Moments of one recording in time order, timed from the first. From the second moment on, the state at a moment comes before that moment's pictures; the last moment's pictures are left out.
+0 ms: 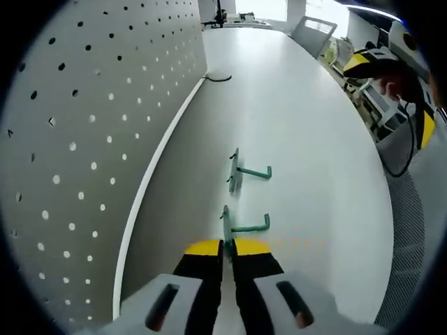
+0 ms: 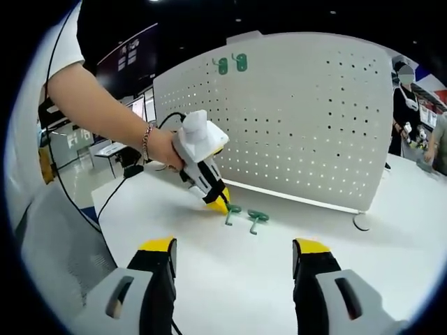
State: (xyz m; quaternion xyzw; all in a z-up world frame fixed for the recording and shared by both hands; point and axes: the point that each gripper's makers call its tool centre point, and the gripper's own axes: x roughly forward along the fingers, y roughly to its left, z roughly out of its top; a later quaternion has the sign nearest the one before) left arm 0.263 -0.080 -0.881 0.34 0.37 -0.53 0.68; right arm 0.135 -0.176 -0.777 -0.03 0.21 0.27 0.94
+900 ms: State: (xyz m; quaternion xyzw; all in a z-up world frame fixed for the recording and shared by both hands) left arm 0.265 -0.083 -0.879 0.35 0.35 -0.54 0.68; right arm 0.137 -0.179 -0.774 -0.03 0.20 0.27 0.94
